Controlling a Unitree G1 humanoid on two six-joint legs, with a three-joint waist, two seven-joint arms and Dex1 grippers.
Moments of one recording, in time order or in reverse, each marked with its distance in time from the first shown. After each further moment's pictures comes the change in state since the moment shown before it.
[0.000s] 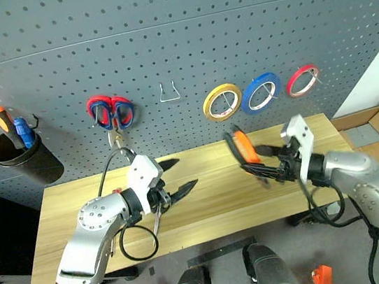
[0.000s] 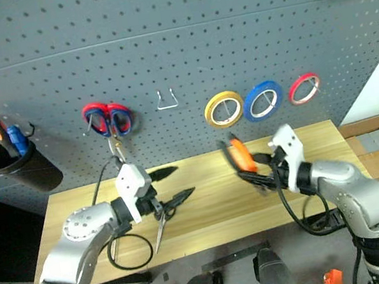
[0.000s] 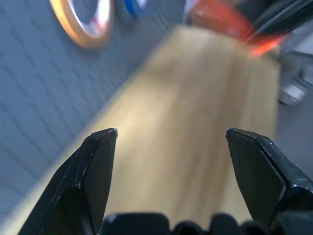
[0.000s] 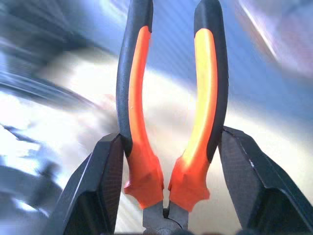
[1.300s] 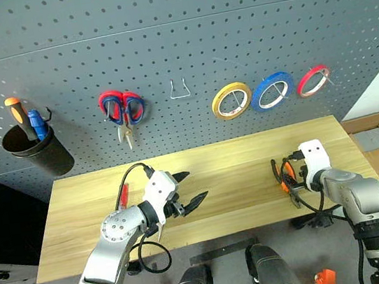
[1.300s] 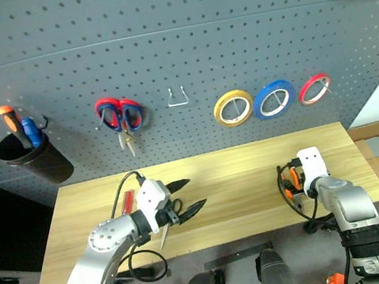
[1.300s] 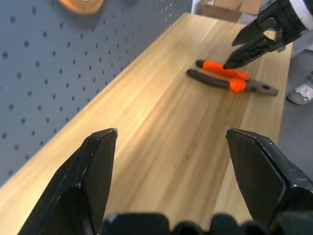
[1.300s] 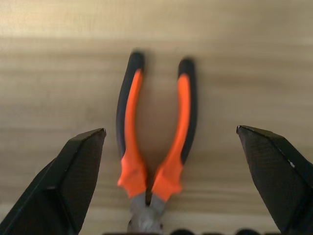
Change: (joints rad) left arm 0.090 -0.041 -0.133 0.080 0.105 -0.073 0.035; right arm 0.074 0.073 0.013 0.519 -0.406 0.175 -0.552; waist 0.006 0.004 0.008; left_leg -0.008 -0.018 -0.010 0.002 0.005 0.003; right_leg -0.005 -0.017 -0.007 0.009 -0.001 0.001
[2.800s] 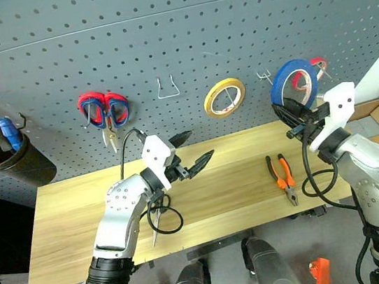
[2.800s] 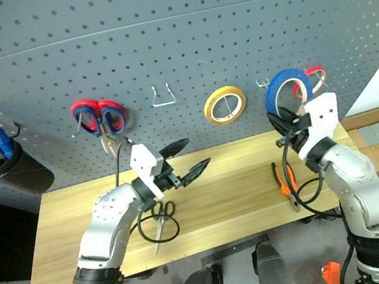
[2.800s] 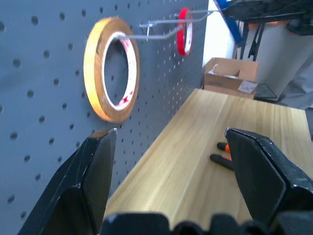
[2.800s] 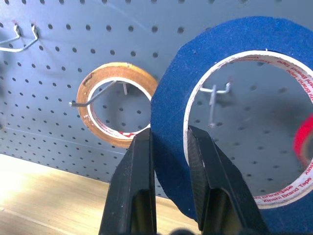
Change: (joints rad) left arm -0.223 -0.153 0.070 0.065 -0.051 -0.081 0.041; right arm -0.019 0.020 -0.112 -0.379 0.182 -0.487 0.150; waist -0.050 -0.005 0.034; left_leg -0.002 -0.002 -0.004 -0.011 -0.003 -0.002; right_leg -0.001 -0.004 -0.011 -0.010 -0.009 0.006
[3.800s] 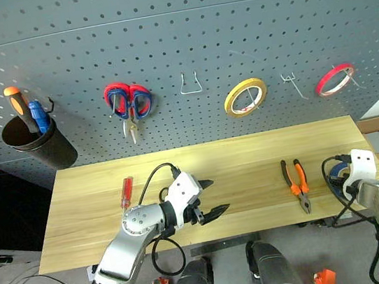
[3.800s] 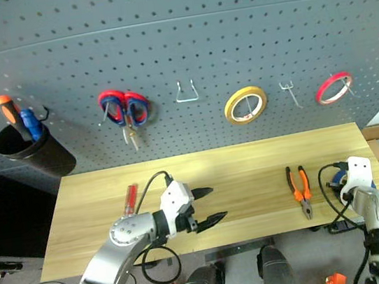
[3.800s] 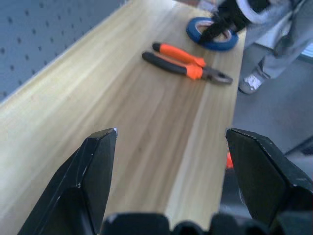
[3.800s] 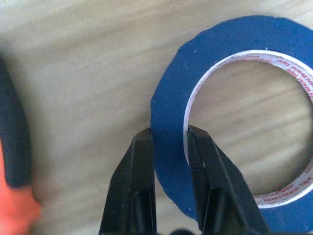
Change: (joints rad) left arm 0.119 0.080 -0.195 -0.078 0.066 0.198 -0.102; right arm 0.113 -0.041 -0.213 0.502 -0.176 0.394 -0.267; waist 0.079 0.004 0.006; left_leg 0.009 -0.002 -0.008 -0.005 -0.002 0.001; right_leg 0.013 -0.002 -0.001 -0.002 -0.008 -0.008
